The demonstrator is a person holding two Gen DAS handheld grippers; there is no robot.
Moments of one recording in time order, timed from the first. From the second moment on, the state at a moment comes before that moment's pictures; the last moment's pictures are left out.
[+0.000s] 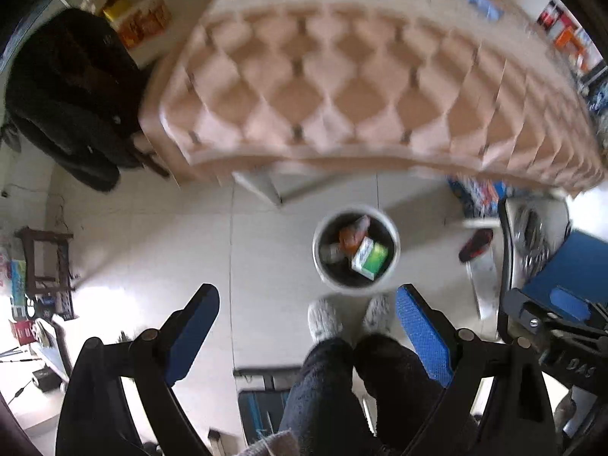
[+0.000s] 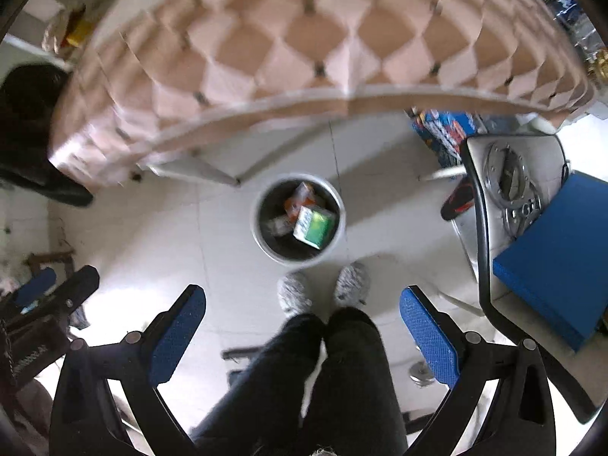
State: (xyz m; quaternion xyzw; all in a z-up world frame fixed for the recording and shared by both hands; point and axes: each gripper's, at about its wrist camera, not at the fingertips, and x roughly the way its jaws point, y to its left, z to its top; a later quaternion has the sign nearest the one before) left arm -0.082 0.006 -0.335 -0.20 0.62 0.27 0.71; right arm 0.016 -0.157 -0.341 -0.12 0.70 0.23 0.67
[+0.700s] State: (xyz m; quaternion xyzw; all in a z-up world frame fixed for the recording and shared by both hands) left arm 0.297 0.041 -0.300 -0.22 0.58 0.28 0.73; right arm 0.468 -0.254 -0.295 0.04 0.66 0.07 0.75
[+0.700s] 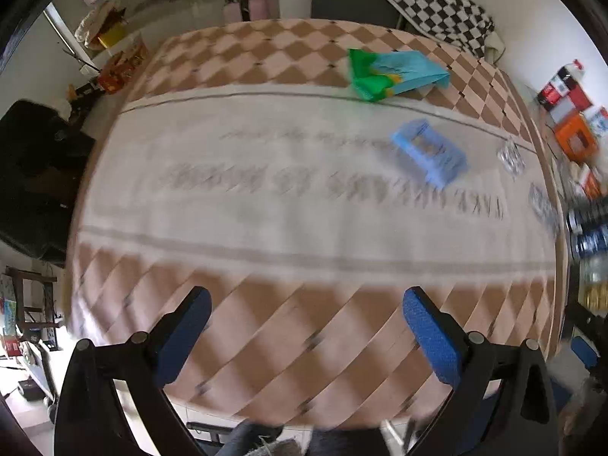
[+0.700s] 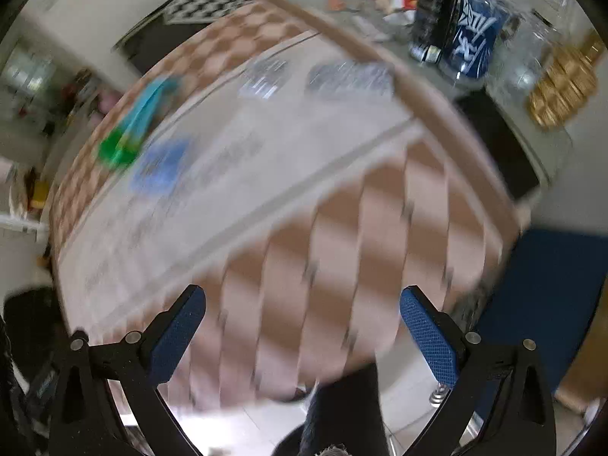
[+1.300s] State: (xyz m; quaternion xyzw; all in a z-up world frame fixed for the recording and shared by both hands) left arm 0.475 0.049 -0.400 -0.25 0.64 0.31 0.66; right arm 0.655 -0.159 -0.415 -0.38 0.69 0.18 0.59
